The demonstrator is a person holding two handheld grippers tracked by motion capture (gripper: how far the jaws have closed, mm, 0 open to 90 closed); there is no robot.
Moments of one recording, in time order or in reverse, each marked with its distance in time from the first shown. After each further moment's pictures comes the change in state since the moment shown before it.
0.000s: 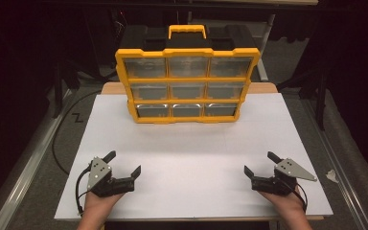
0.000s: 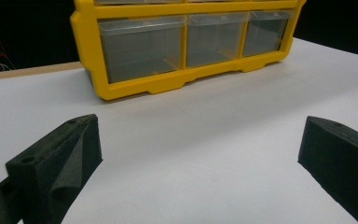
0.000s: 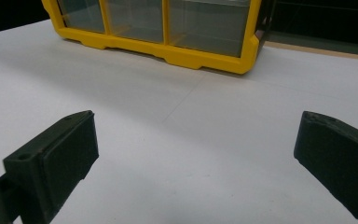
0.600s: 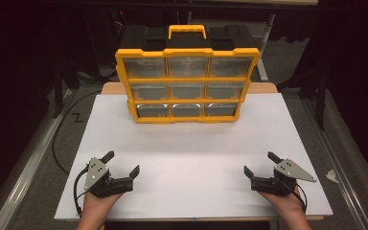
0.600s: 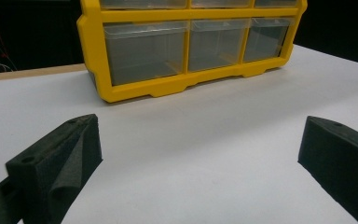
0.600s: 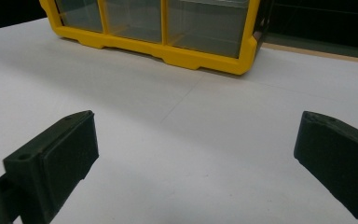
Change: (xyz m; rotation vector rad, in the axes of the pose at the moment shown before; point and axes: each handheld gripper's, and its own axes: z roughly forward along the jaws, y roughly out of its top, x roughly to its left) left arm 0.004 0.000 -0.003 -0.017 0.005 -0.023; right arm 0.002 0.000 0.000 -0.002 -0.013 -0.009
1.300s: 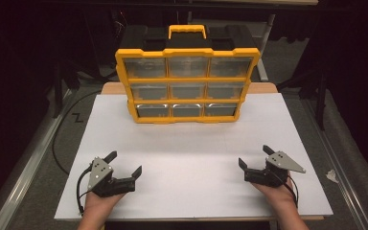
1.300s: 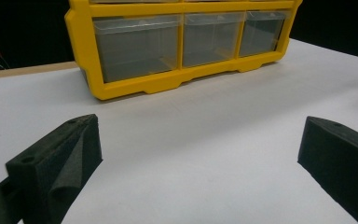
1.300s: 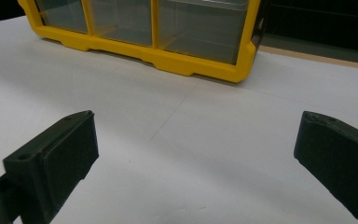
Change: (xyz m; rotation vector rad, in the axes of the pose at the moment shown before) left arm -0.004 -0.001 0.005 0.015 -0.022 0.014; right arm 0.002 0.009 0.028 0.010 -0.040 -0.009
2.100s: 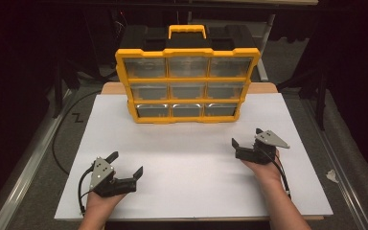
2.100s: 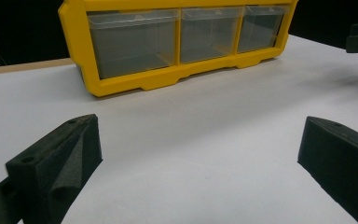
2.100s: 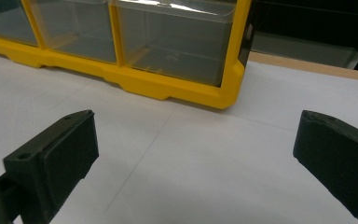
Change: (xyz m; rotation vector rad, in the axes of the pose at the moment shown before) left arm -0.001 -0.002 0.002 0.012 0.003 -0.001; right arm -0.014 0.024 0.063 0.015 -0.064 0.020
